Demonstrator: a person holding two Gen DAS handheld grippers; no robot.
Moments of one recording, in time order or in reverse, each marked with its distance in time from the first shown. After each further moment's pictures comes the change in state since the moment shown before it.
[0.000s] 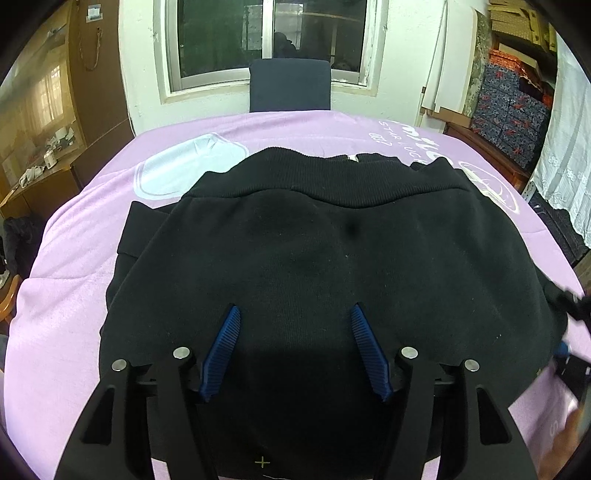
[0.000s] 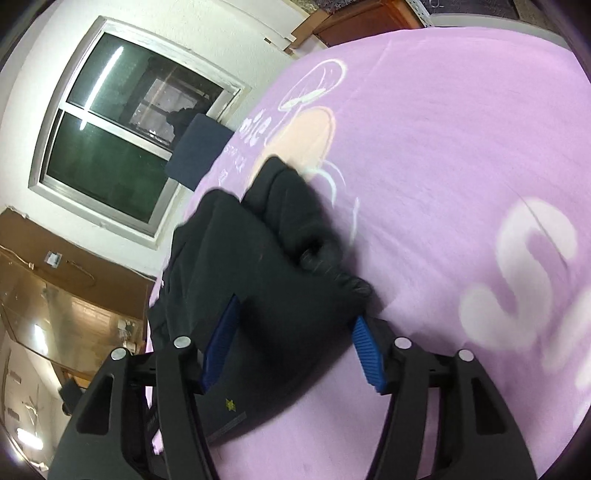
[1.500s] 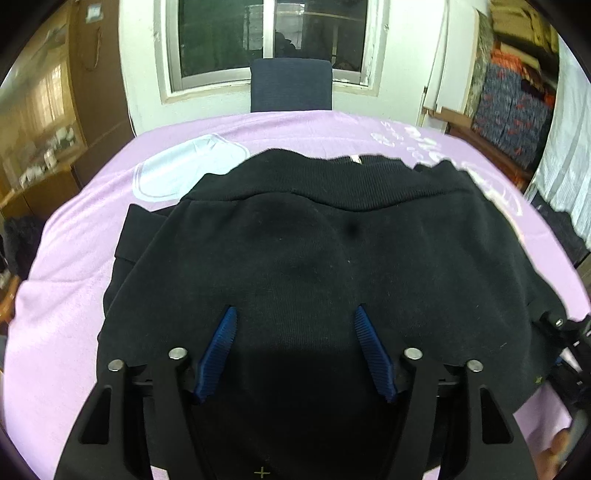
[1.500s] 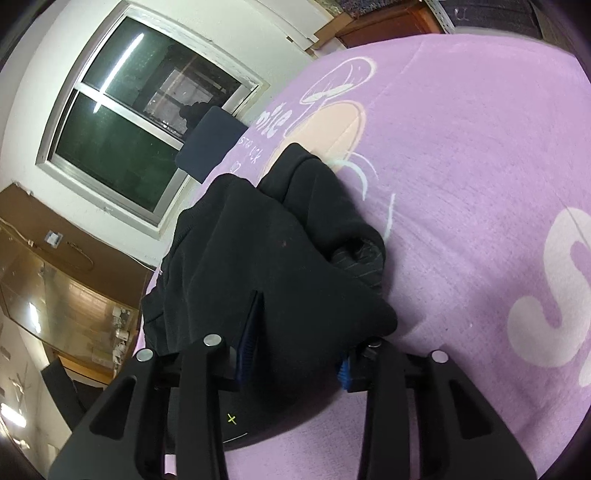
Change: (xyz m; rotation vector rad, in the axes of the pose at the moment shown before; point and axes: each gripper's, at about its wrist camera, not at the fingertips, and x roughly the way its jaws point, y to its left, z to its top) left arm 0.001 0.004 0.002 -0.023 0.003 -0.012; right arm 0.016 0.015 -0.022 -0.102 0.029 0.049
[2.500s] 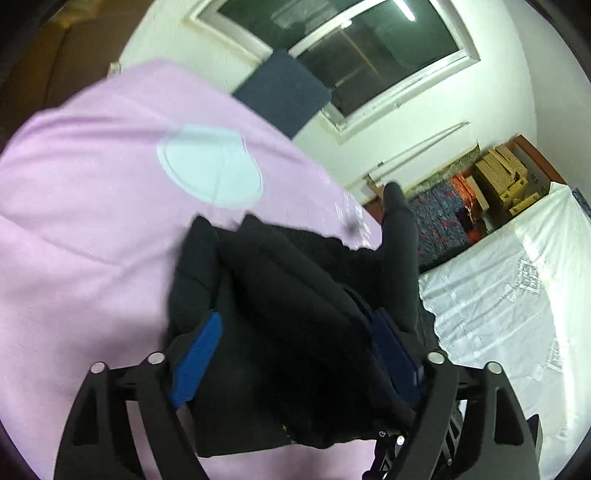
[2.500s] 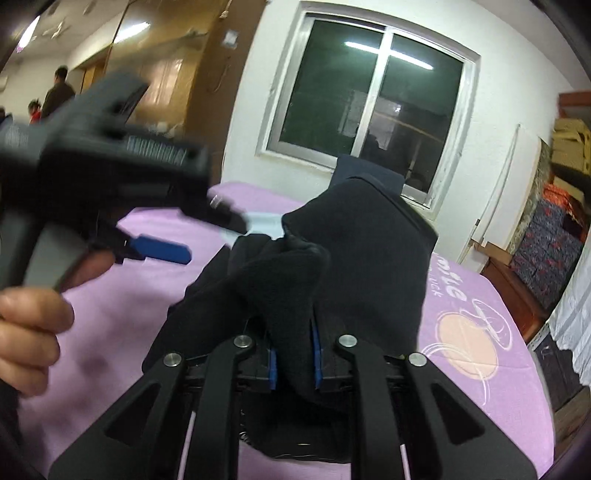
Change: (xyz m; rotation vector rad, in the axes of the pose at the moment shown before) left arm -0.023 0.170 0.033 -0.452 0.066 -0.607; right arm 0.004 0.242 -0.174 -1.238 -0.161 -0.087
